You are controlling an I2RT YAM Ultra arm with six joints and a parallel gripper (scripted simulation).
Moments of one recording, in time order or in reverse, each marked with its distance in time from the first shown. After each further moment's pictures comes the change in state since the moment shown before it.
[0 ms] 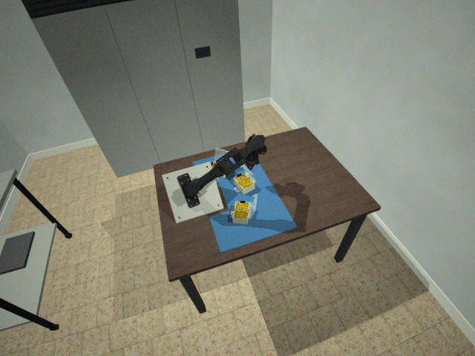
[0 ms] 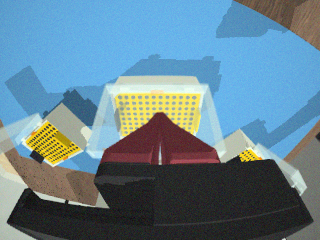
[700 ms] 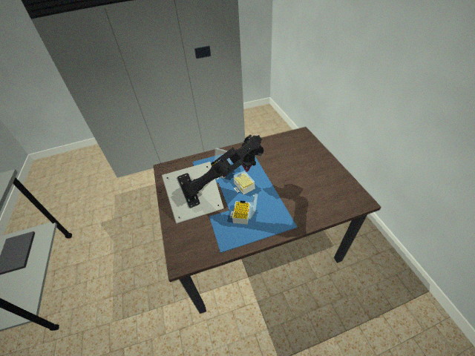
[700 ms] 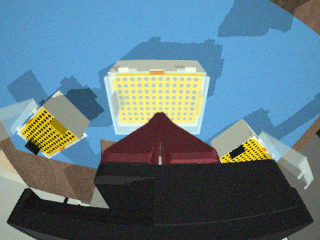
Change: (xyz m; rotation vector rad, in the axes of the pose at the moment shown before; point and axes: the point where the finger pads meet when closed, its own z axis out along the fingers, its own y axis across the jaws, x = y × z) arm 0.025 0.000 -0.004 0.000 -0.002 0.000
